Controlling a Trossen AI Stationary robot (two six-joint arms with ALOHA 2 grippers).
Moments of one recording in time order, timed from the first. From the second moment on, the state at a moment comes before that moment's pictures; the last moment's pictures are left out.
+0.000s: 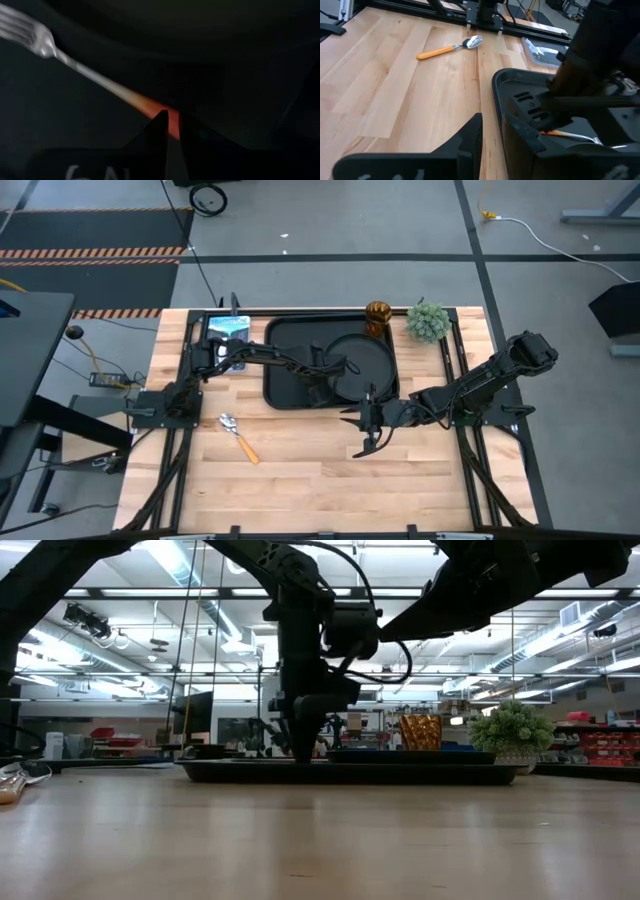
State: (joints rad) left arm 0.15 2.16 1.63 -0.91 -0.18 -0.22; right arm 0.34 1.43 0.66 0.34 0.45 -0.05
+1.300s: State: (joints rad) left arm 0.27 2.20 1.64 -0.82 -0.24 -0.58; right arm 0.35 1.43 0.66 0.34 0.44 -0.05
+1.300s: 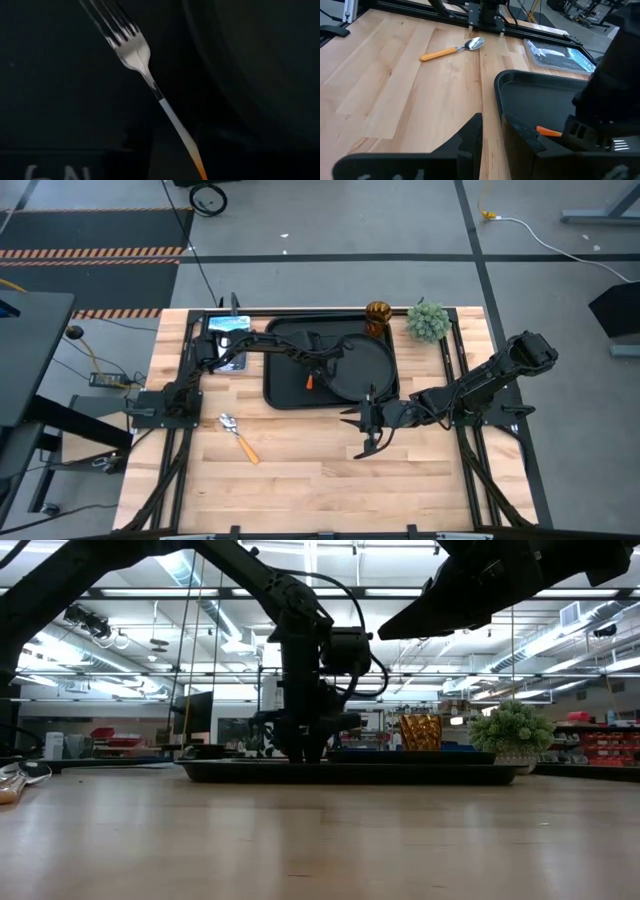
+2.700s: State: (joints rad) left arm 0.29 2.20 1.64 -0.80 -0.17 -1.27; right arm 0.39 1.43 0.66 0.41 0.41 -0.04
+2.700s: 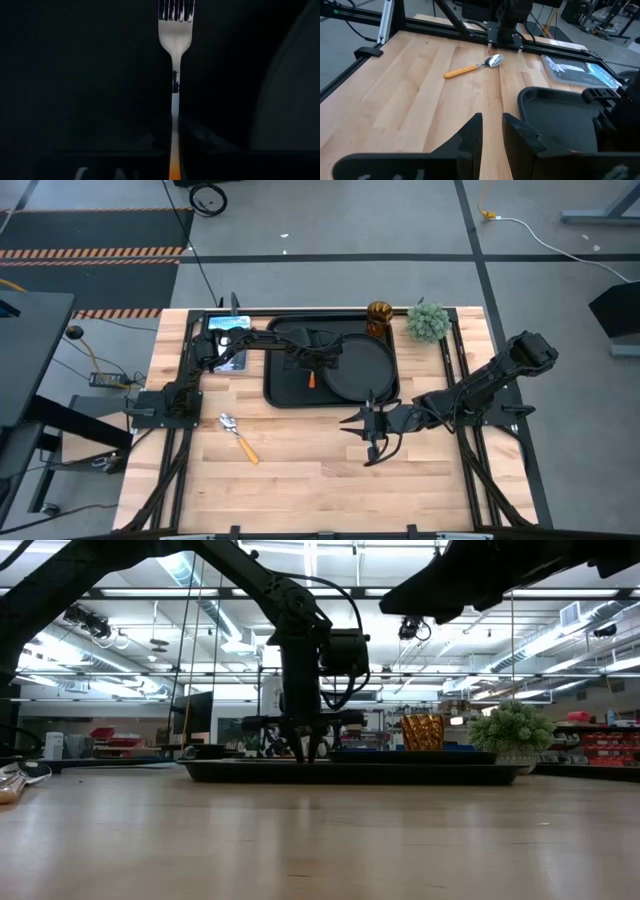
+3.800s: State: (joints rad) left arm 0.28 2.18 1.64 -0.78 -0.20 -1.20; right arm 0.40 1.43 0.66 0.45 0.40 -0.07
